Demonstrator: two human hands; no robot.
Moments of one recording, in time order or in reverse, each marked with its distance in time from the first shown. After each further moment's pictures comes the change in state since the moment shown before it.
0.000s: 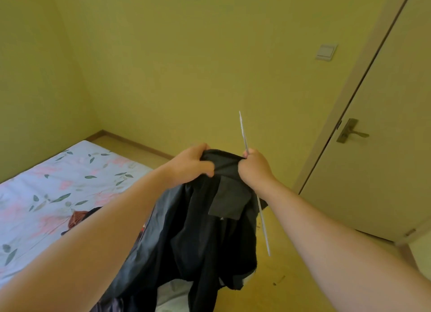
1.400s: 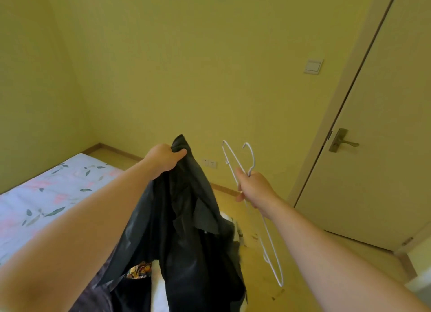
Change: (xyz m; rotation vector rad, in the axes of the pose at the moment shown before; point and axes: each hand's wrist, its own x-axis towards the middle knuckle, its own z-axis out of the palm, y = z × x) left_hand 0.031 0.000 -0.042 0.244 0.398 -0.440; right_hand -0.017 0.027 -0.024 0.046 -0.105 0.070
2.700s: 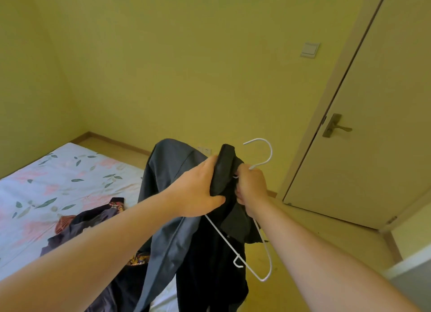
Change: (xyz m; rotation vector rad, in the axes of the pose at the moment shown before) left_hand -0.108 -0.003 0.063 0.204 -0.199 0.811; right_hand -0.023 0.009 0.031 0.539 0.111 0.118
